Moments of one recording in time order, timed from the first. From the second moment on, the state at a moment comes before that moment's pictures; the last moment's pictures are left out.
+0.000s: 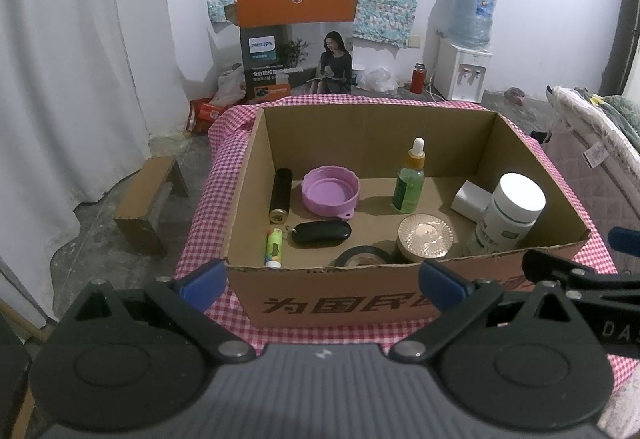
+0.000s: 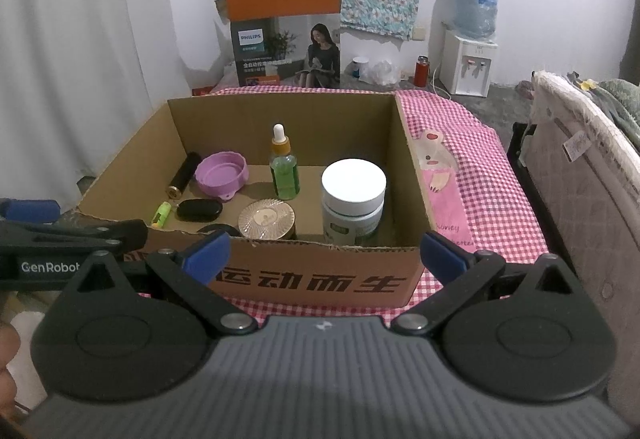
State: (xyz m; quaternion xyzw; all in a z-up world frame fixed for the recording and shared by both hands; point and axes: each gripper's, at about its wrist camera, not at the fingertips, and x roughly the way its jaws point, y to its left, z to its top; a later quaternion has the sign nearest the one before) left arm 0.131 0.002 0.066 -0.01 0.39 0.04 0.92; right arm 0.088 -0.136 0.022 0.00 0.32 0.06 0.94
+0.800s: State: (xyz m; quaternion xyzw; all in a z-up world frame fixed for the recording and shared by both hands) left arm 0.131 0.004 0.069 -0.01 0.38 0.04 0.92; right arm 0.086 -0.134 0.024 -0.01 0.32 0.06 0.94
